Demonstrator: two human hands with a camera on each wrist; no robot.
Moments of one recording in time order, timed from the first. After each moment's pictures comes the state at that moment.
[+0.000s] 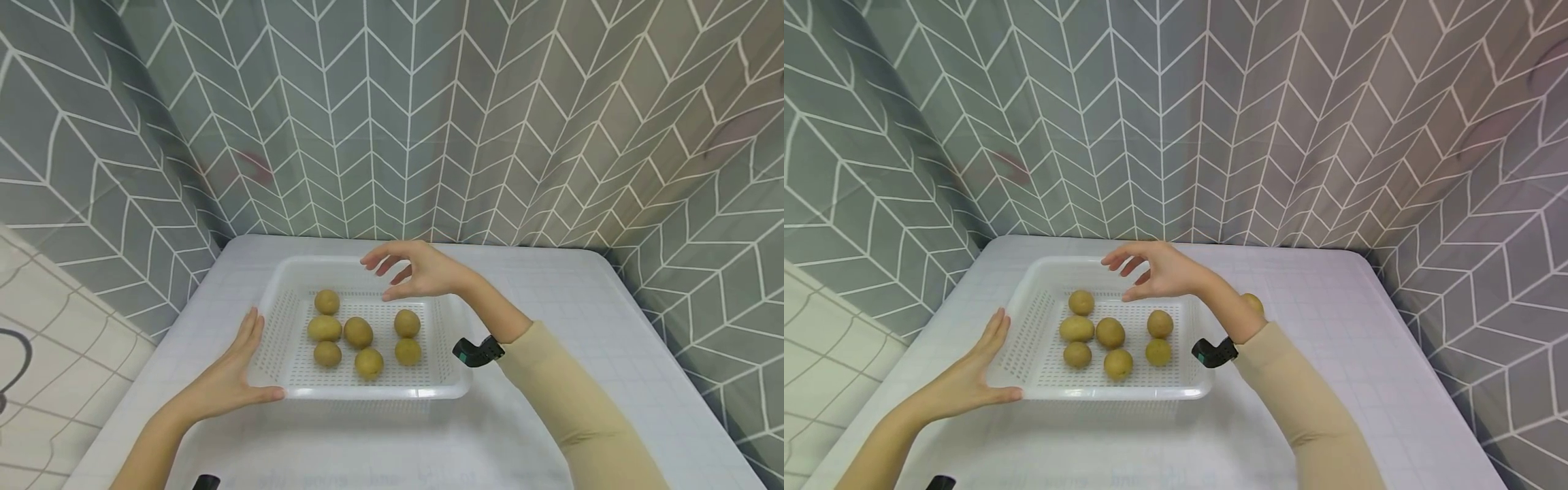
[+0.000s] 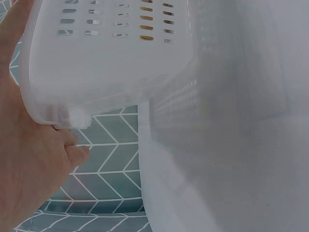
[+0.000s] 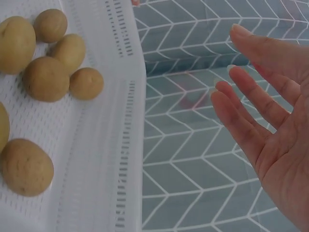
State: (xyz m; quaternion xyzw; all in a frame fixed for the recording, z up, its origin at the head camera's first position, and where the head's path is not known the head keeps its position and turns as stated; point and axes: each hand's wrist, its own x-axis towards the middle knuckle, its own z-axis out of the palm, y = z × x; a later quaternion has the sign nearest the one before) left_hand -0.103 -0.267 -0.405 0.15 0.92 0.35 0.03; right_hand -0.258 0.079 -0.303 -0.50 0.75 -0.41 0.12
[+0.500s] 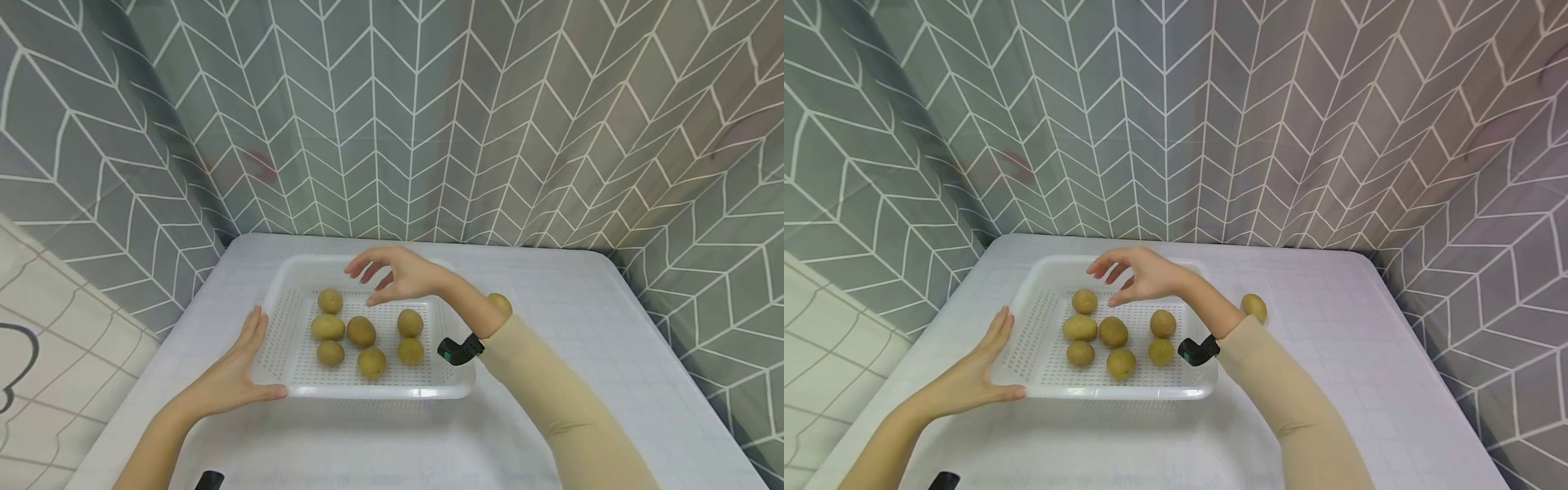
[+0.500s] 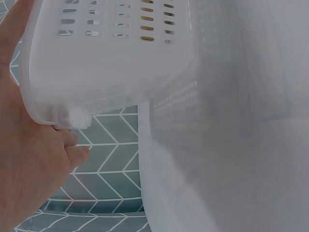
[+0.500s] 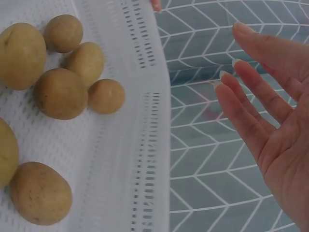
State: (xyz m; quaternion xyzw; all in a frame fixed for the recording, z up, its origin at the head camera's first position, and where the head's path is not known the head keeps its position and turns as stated) left_hand -0.103 -0.267 -0.406 0.15 0.92 0.35 0.03; right_hand -0.268 0.047 -0.319 -0.53 0.72 -0.42 0.15
